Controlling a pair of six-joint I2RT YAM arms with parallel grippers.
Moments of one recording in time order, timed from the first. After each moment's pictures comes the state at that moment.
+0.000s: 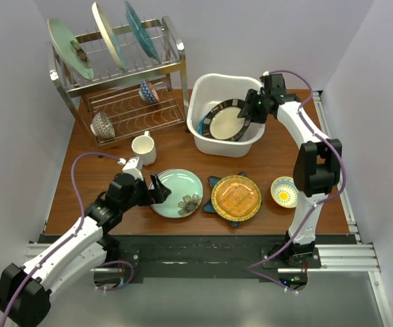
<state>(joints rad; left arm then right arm) -0.52 0.72 0.35 -0.20 0.04 -0.64 0.15 2.00 1.75 -0.59 -0.21 0.45</state>
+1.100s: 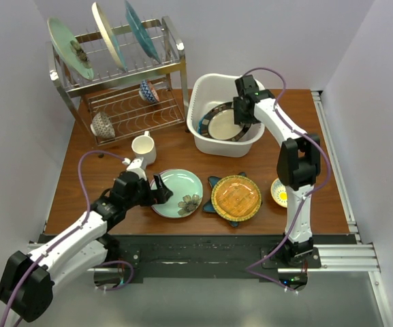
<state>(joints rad) -0.52 0.83 0.35 -0.16 0.06 -0.64 0.31 2.16 1.96 -0.80 0.30 0.21</state>
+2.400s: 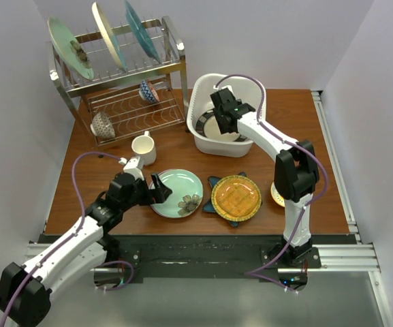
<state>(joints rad) -0.52 0.73 0.35 -0.18 0.06 -0.64 0.51 2.03 1.76 -0.64 0.54 0.07</state>
